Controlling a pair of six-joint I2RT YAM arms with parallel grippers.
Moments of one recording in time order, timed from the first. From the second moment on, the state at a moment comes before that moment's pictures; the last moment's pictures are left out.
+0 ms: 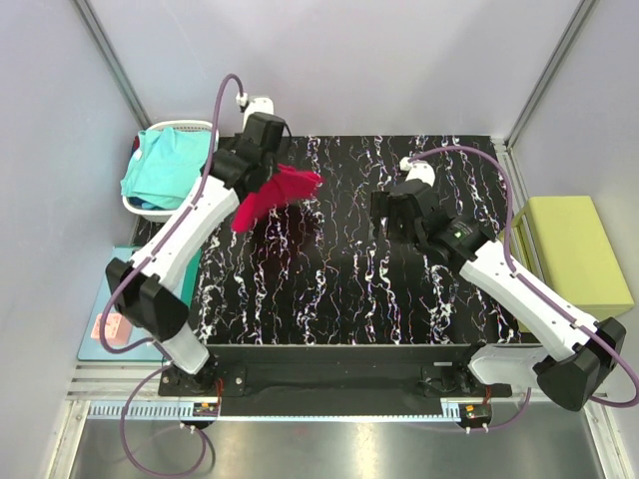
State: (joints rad) left arm -0.50 1.66 1.75 -0.74 -0.55 -0.33; right arm 0.69 1.23 1.23 -0.71 0.37 0.51
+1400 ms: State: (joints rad) left arm -1.02 1.37 1.16 -0.82 -0.63 -0.65; right arm 1.00 1.27 0.94 -0.68 0.22 0.72
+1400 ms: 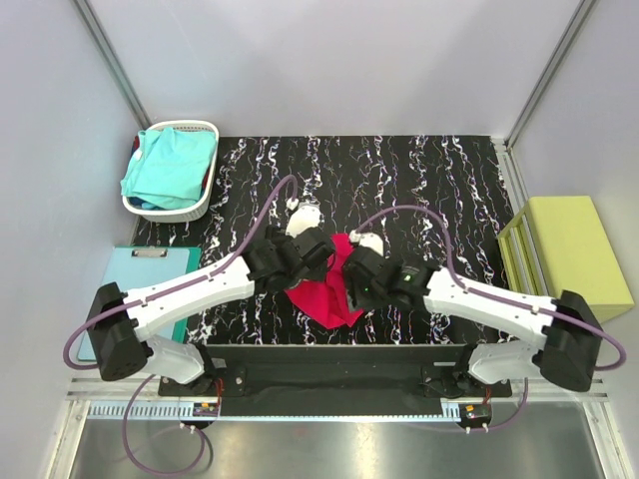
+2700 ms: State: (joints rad) left arm -1.04 1.24 1.06 -0.84 -0.62 -0.72; right arm 1.14 1.52 0.91 -0.52 0.30 0.95
